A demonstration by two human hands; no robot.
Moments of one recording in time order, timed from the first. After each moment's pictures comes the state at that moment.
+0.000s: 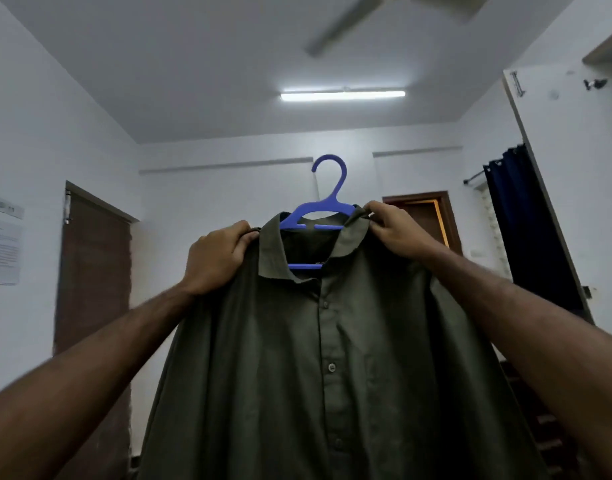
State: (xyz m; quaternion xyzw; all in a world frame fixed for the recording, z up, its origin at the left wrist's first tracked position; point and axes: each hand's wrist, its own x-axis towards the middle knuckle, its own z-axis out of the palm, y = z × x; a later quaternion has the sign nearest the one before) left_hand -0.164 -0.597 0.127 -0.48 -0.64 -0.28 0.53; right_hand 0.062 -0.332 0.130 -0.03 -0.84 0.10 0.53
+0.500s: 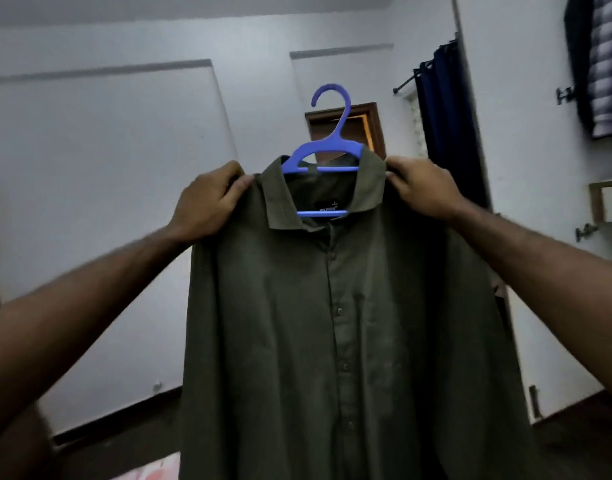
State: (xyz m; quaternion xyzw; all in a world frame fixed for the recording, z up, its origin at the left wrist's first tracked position) left_hand -0.149 -0.196 0.174 -0.62 -0.63 -0.29 0.36; right_hand 0.137 0.030 0.113 -0.26 -0.82 -0.03 0.51
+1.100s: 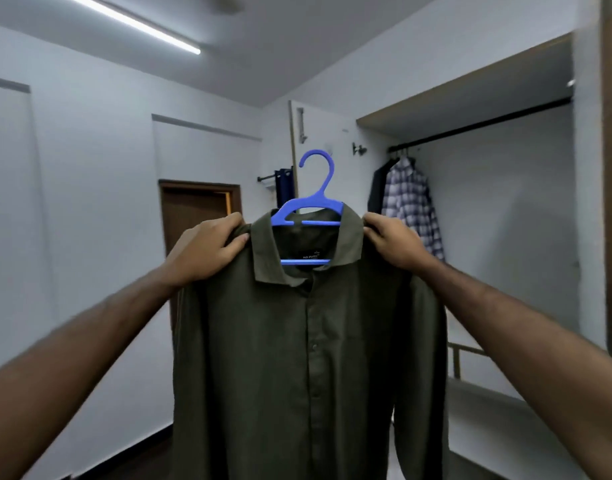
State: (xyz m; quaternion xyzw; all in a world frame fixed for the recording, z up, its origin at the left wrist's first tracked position) left_hand 0.096 0.088 0.483 -0.75 -0.51 -0.33 0.26; right_hand 0.439 0.193 0.466 -0.43 -0.79 -0.11 0.43
